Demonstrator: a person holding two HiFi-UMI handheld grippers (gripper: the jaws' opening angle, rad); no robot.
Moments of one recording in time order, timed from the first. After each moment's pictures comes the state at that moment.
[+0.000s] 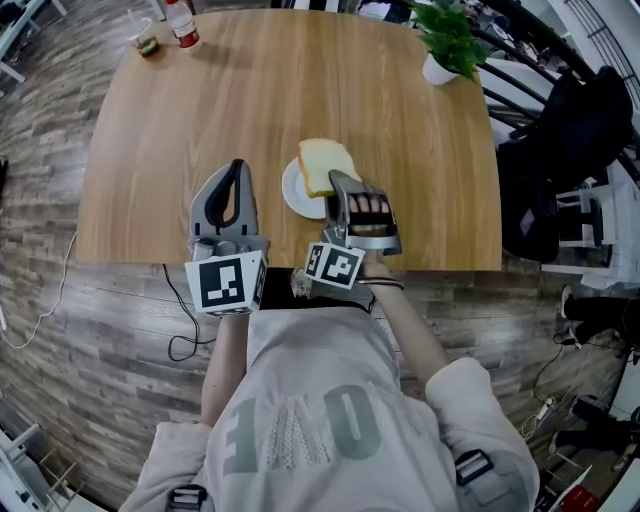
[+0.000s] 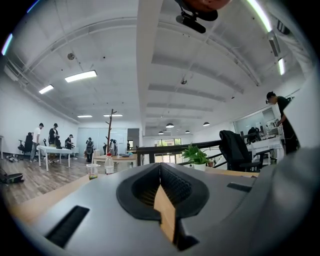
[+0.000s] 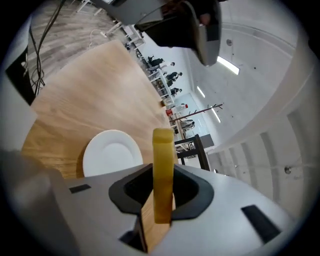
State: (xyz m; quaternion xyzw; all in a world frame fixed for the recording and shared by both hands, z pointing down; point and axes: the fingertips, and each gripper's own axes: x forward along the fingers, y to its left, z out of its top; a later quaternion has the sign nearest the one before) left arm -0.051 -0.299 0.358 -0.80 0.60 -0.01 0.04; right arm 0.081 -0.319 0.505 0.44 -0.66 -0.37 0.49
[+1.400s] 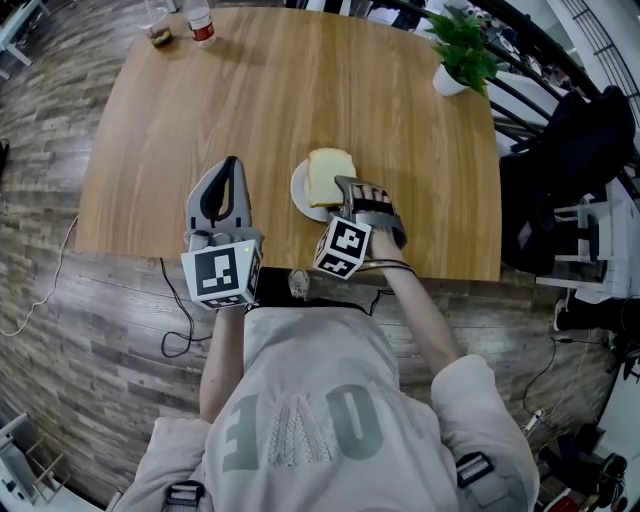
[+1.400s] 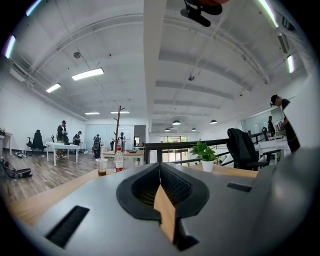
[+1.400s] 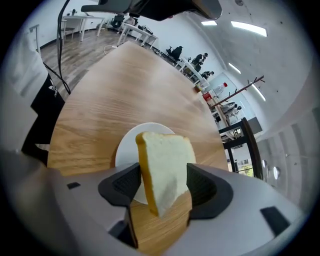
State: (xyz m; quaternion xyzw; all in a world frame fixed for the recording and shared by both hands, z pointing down) left arm -0.087 -0.305 0.375 -0.78 0.63 -0.02 0.01; right arm 0.079 -0.309 0.584 0.27 -0.73 -0.20 0.60
